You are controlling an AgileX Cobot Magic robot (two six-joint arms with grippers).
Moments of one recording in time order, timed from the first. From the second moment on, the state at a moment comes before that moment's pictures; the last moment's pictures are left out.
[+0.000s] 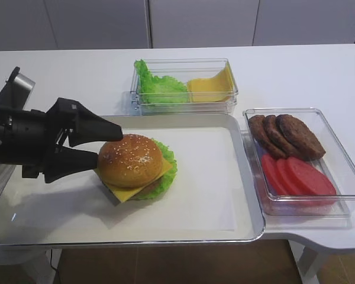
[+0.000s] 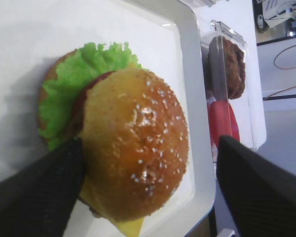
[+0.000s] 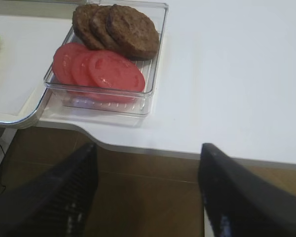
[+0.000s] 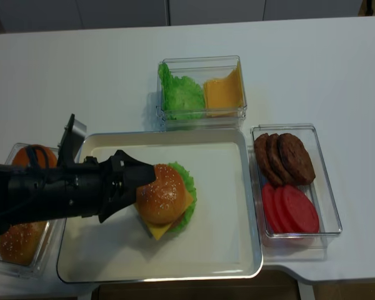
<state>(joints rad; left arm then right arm) -0.09 1.46 -0.62 -1.52 0.85 0.92 0.14 -0.02 -0.47 0.08 1.14 -0.03</state>
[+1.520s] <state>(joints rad) -0.09 1.46 -0.69 -1.58 0.78 0.99 0.14 -0.02 -0.47 0.08 1.14 -0.03</state>
